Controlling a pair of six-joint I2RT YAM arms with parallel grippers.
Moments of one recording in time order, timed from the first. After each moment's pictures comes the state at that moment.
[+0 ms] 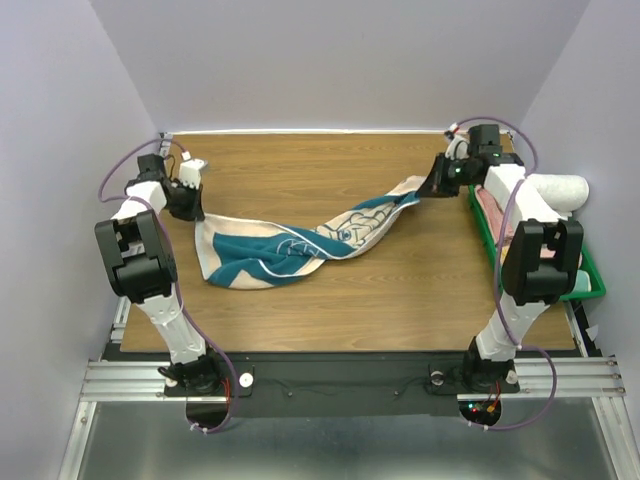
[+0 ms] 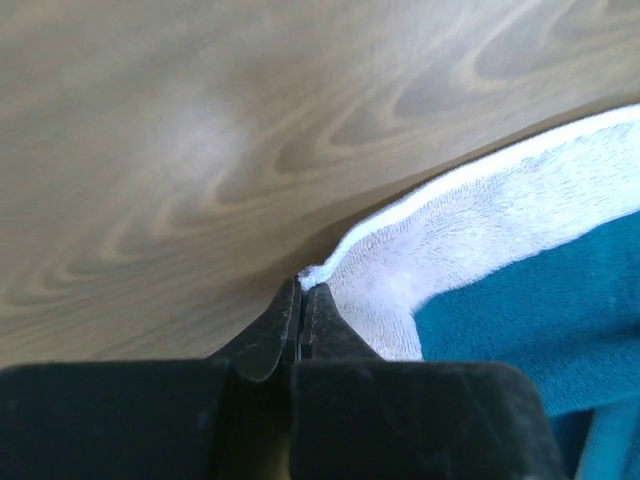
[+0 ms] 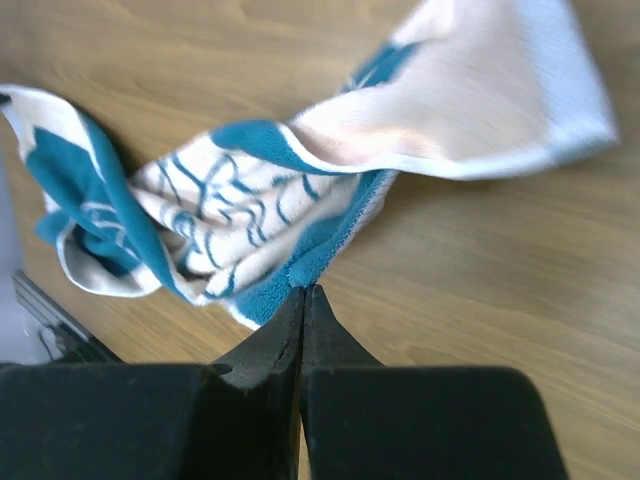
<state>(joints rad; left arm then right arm) 0.28 1.92 1.33 -0.55 0.46 0.56 0.00 1.82 1.48 -0.65 -0.62 0.19</state>
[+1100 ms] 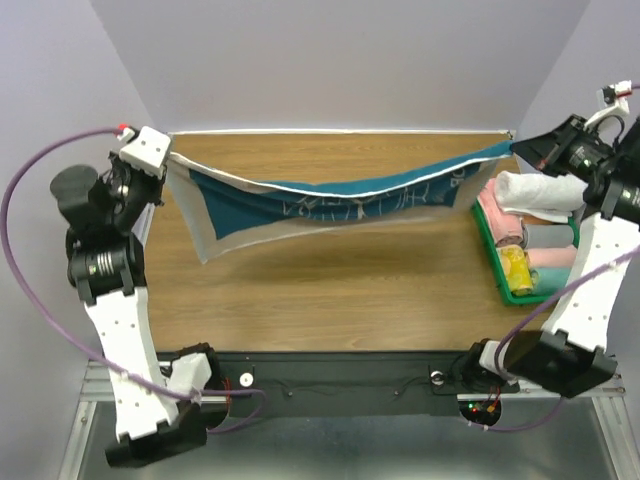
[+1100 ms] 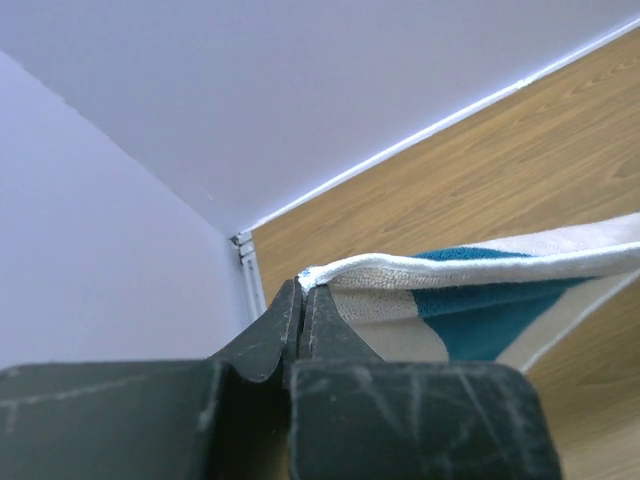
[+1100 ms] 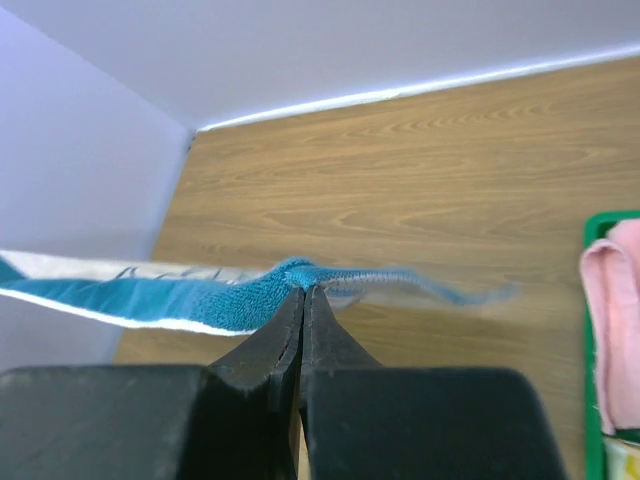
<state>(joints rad) 0.29 0.97 1.37 -0.49 0.54 0.45 -0.48 1.32 1.65 -0.66 -0.94 0.33</state>
